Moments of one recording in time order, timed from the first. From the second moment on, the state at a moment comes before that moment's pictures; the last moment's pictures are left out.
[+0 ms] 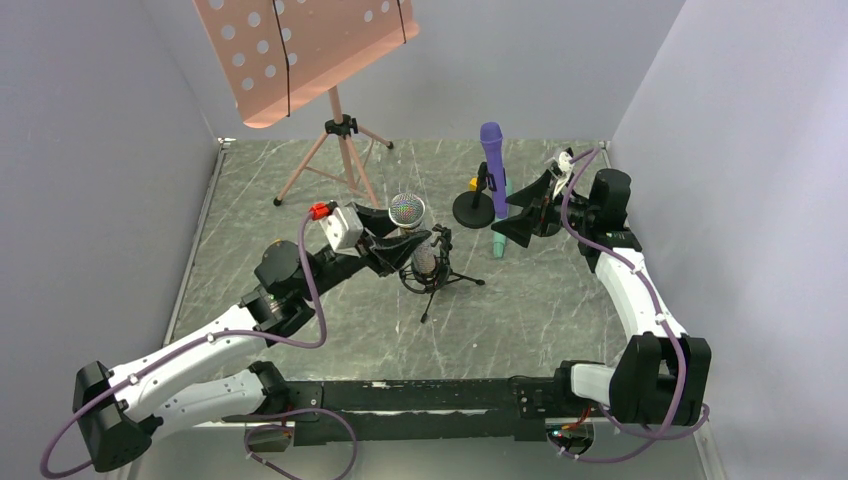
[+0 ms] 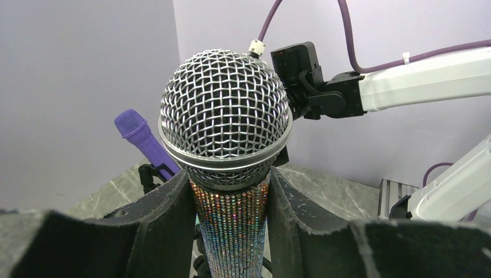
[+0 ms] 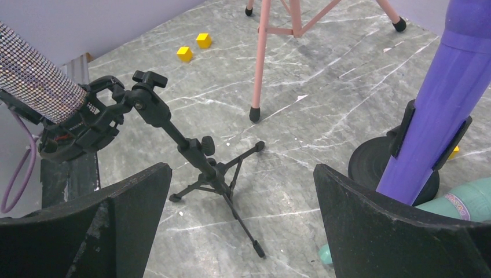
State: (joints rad) left arm -0.89 0.92 0.75 0.53 0.16 -0.07; right arm -0.06 1.22 0.87 0.05 -1.19 -0.05
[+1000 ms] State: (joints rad) left arm -0.89 0.91 0.62 0.73 0.10 -0.14; right arm -0.05 1.23 0.87 0.05 -1.21 -0.05
